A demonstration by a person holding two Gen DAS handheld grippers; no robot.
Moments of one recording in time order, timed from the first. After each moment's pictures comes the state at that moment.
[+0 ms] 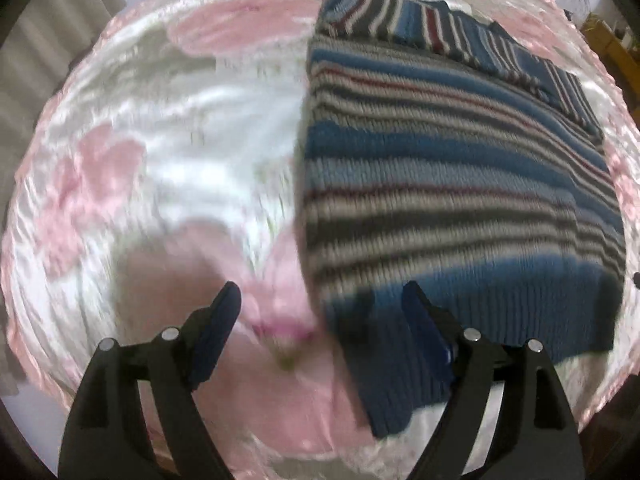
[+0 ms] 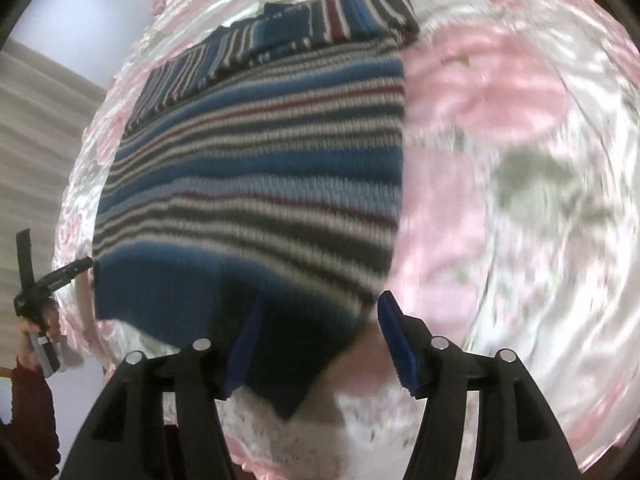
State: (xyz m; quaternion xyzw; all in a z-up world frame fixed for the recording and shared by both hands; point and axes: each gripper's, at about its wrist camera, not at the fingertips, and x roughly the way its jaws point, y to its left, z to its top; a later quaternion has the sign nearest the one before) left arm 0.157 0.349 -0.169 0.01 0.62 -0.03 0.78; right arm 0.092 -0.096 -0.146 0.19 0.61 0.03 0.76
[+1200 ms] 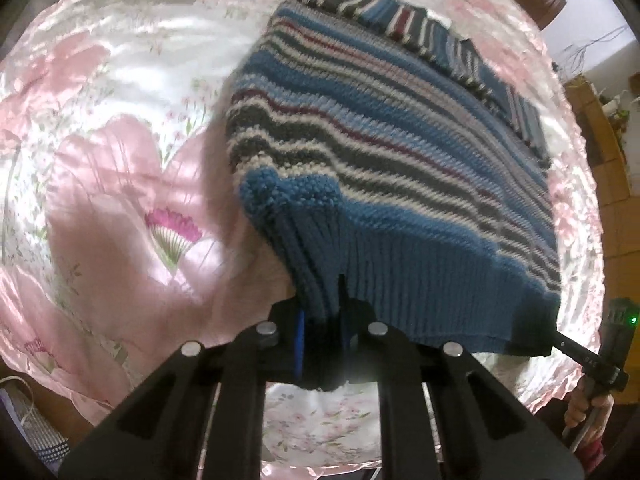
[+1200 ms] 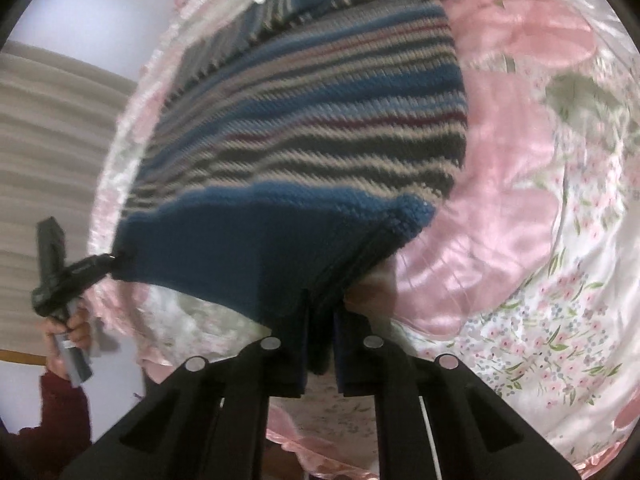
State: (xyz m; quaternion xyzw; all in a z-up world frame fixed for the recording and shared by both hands) left arm 0.117 0.334 -0.157 -0.14 0.62 -0.08 0.77; right arm 0.064 -0.065 -0.156 0.25 0.61 0.09 0.75
